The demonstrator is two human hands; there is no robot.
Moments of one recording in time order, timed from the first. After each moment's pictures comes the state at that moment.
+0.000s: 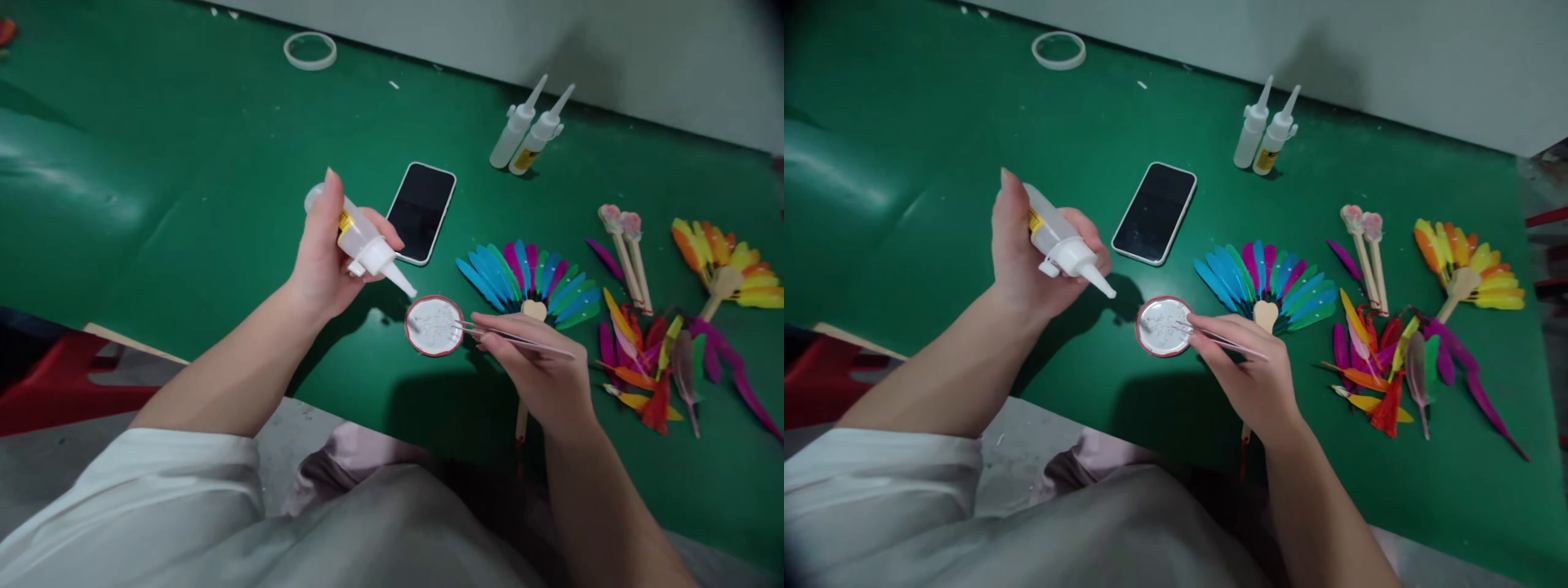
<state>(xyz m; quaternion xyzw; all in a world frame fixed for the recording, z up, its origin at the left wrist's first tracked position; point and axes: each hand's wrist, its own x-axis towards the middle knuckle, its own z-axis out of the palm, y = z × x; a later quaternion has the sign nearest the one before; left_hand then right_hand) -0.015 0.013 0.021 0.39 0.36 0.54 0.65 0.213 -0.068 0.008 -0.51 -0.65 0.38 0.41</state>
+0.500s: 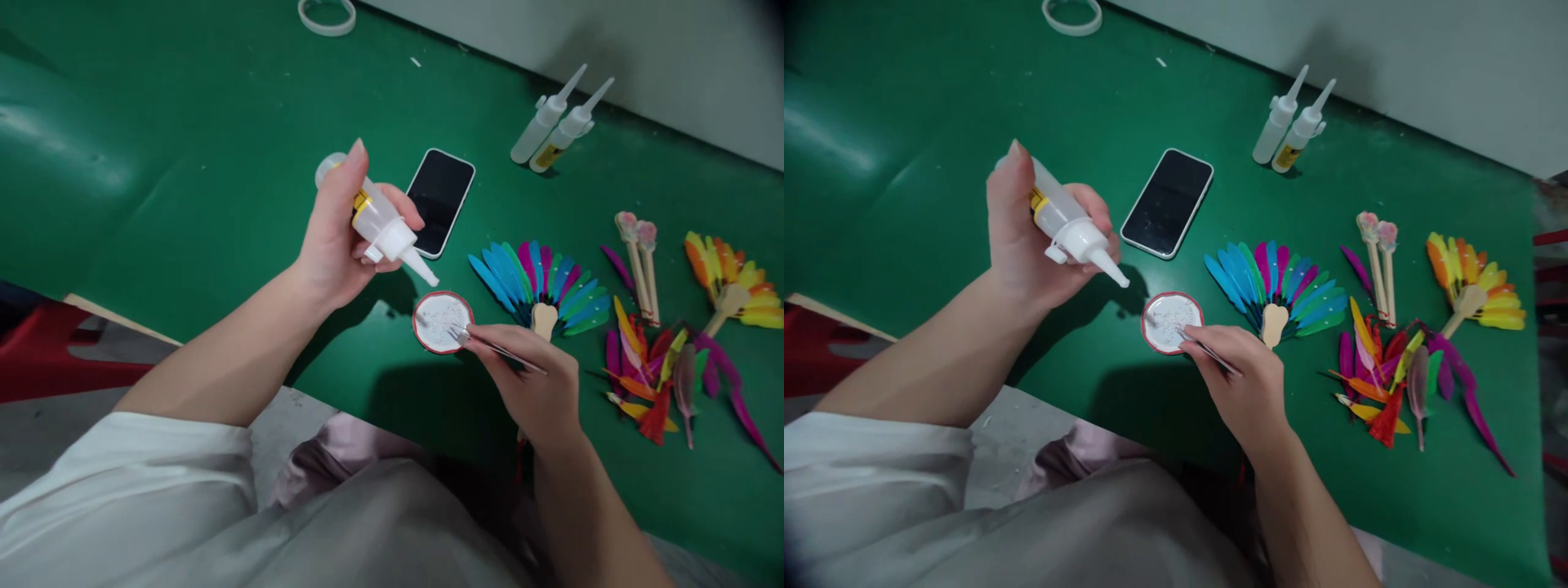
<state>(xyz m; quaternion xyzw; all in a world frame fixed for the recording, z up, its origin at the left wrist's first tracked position) -0.017 0.011 0.023 0.39 0.33 0.55 0.66 0.204 -0.073 0.000 -0.49 -0.73 0.29 0.38</state>
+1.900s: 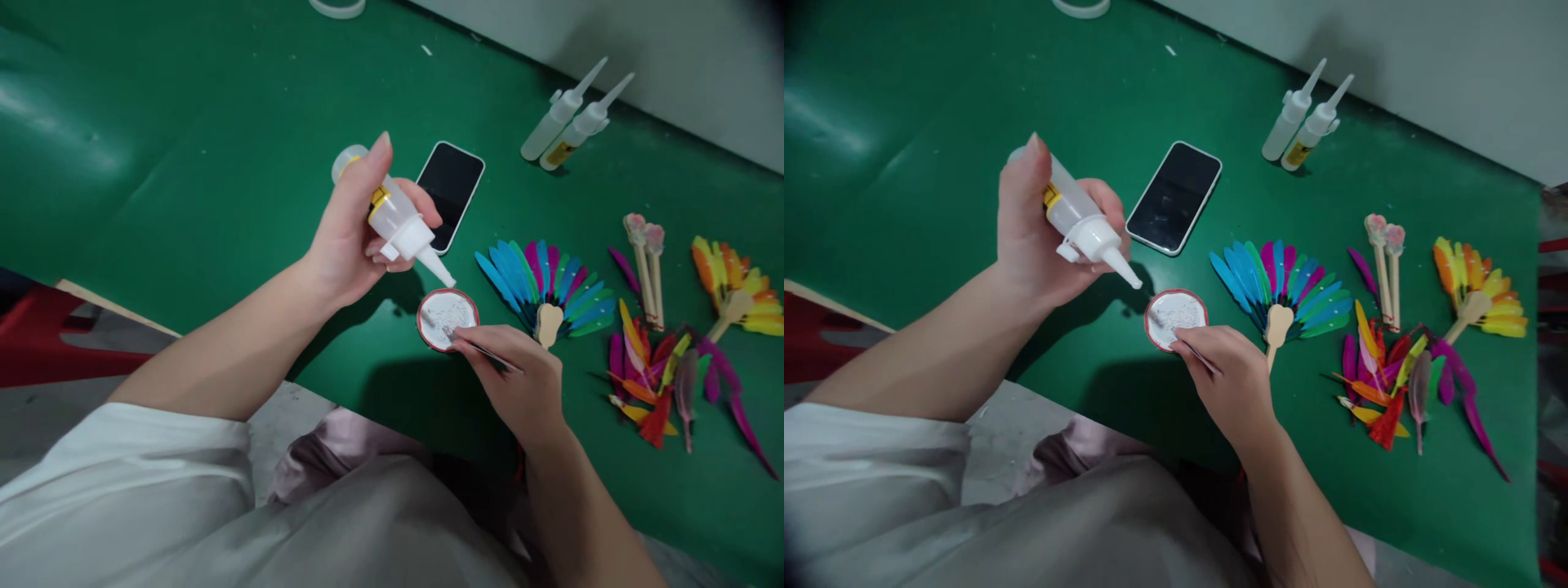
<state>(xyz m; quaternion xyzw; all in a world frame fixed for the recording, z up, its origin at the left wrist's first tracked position) -0.012 0.009 0.025 0.38 0.33 0.54 0.67 0.195 -0.074 -0.004 -0.47 -0.77 0.26 0.34</state>
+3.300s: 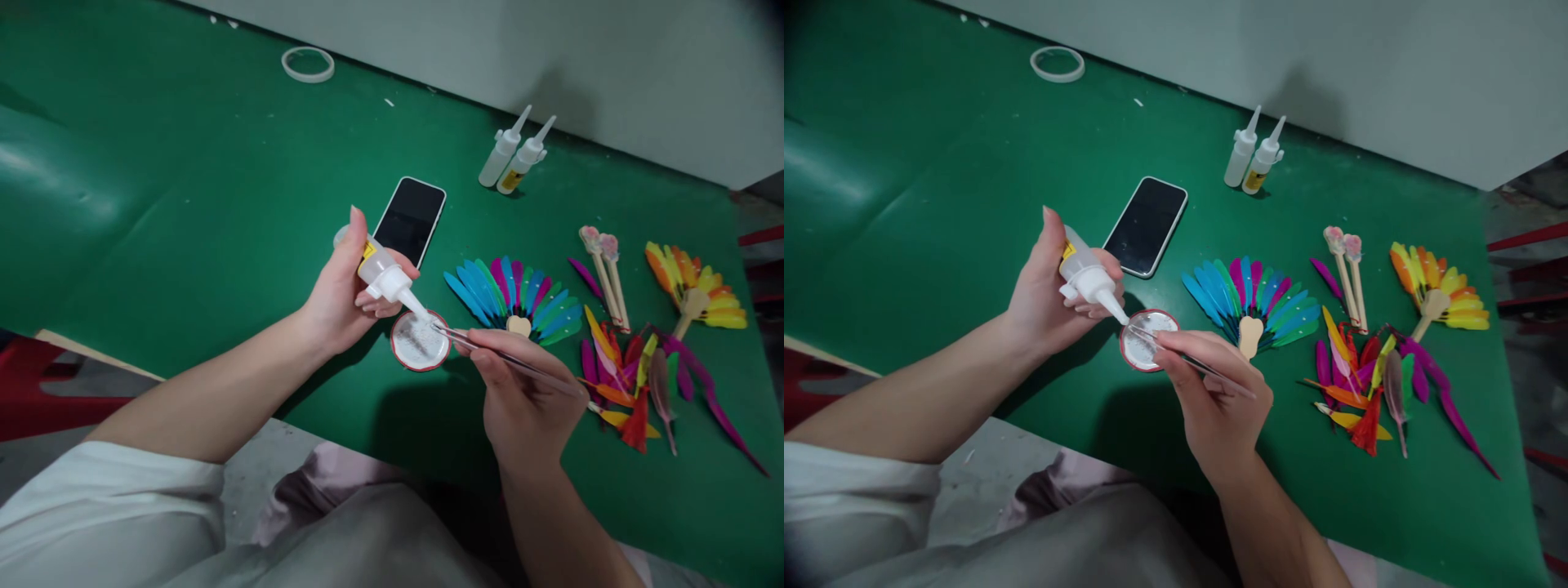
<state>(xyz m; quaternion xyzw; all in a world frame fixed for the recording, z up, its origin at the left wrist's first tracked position) 0.008 -0.002 0.017 0.30 0.30 0.48 0.76 0.179 -0.075 0.021 -0.49 -0.57 0.32 0.58</state>
